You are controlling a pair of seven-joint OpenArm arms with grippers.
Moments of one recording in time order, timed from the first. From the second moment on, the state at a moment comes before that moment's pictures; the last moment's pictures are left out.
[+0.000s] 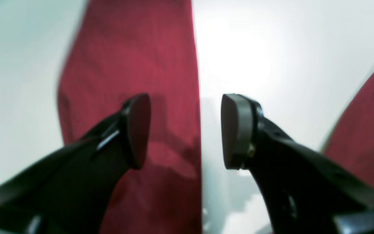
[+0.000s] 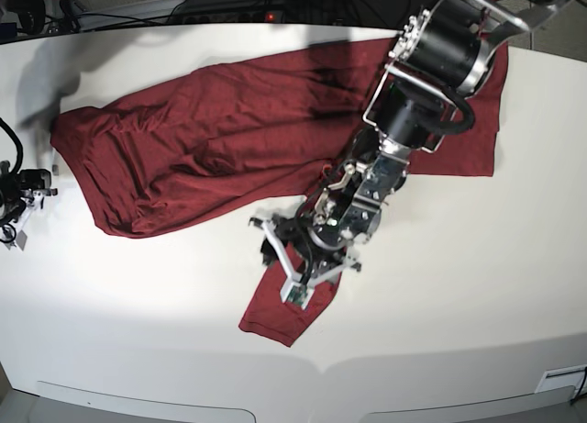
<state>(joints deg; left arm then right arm) -27.5 8.4 24.0 42.0 -7.5 -6.8 14.8 35.6 46.2 -24.6 29.2 41.4 27.6 -56.6</state>
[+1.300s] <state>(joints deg) -16.3 -6.2 23.9 72.6 -21.8 0.0 27.9 35.7 46.1 -24.6 29.3 42.8 27.6 -53.9</state>
